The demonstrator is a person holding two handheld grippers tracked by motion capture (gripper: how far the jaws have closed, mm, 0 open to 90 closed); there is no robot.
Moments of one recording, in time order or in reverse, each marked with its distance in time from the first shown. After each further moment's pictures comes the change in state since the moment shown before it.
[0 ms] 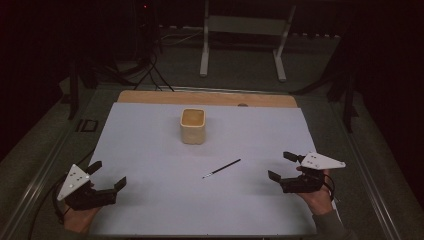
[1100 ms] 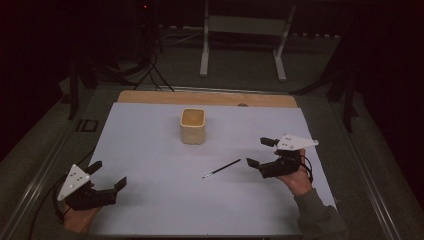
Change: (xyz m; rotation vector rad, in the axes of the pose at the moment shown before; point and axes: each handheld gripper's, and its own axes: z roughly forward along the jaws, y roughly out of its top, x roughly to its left) left arm 0.000 0.000 0.000 -0.001 -0.001 0.003; right arm 0.008 0.046 0.056 0.012 0.111 -0.067
